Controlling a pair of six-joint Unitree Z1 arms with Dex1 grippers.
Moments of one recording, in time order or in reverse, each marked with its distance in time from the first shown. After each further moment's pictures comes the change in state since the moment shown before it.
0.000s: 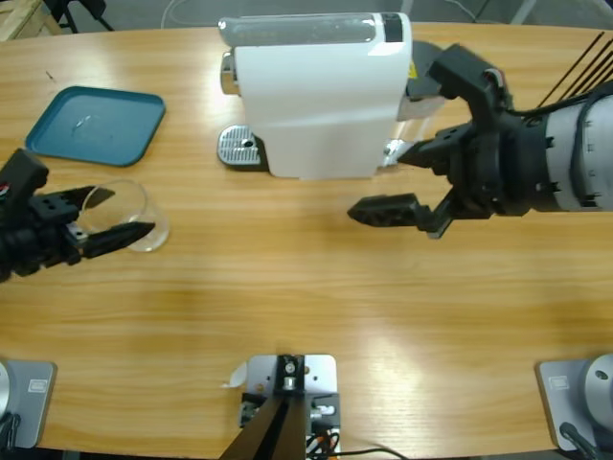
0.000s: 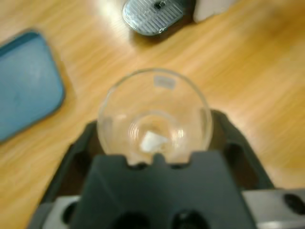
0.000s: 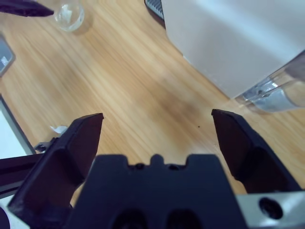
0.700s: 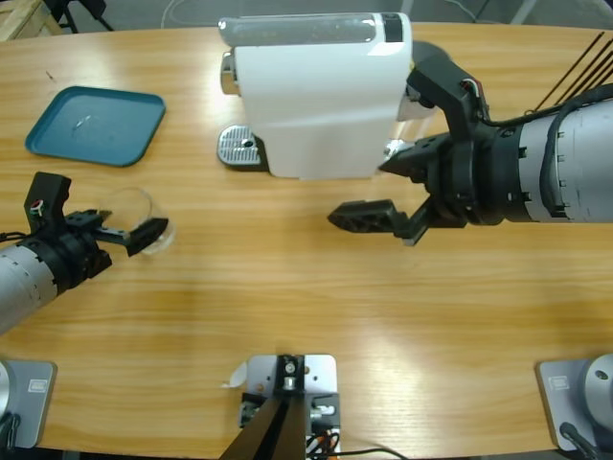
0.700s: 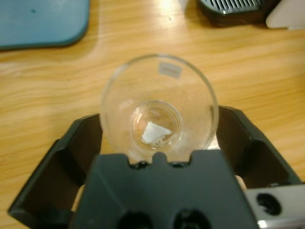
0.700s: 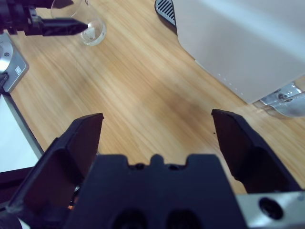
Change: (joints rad) arm 0 -0.338 0.282 0.009 0.005 0.516 -0.760; arm 1 0.041 0.032 0.029 -0.085 0.000 0.080
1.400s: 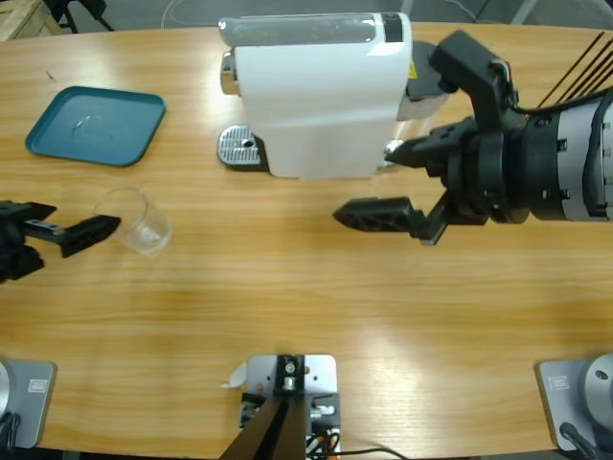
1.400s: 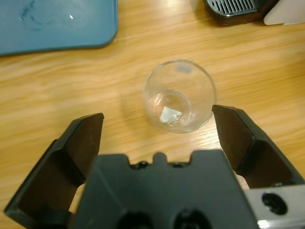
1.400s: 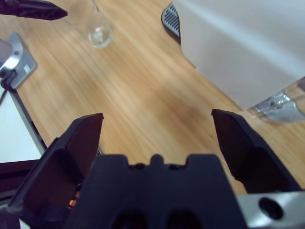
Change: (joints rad) arm 0 0.050 -0.260 -0.197 0.501 -0.102 0.040; arm 1 0.006 -0.051 -0.007 0.022 0.000 -0.037
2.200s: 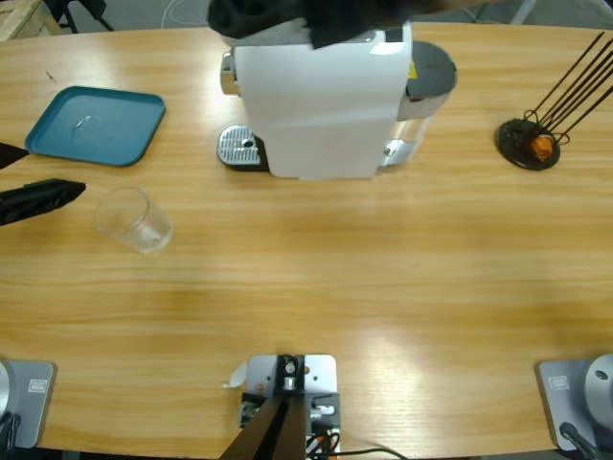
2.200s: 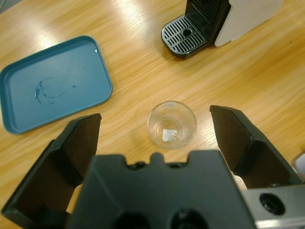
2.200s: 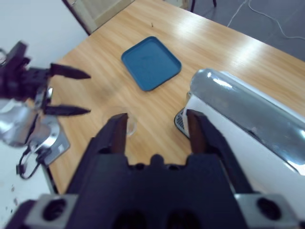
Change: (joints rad) arm 0 0.382 -0.200 -0.145 0.047 -0.358 0.621; arm 1 0.002 0.178 -0.380 -0.060 -0.026 0.014
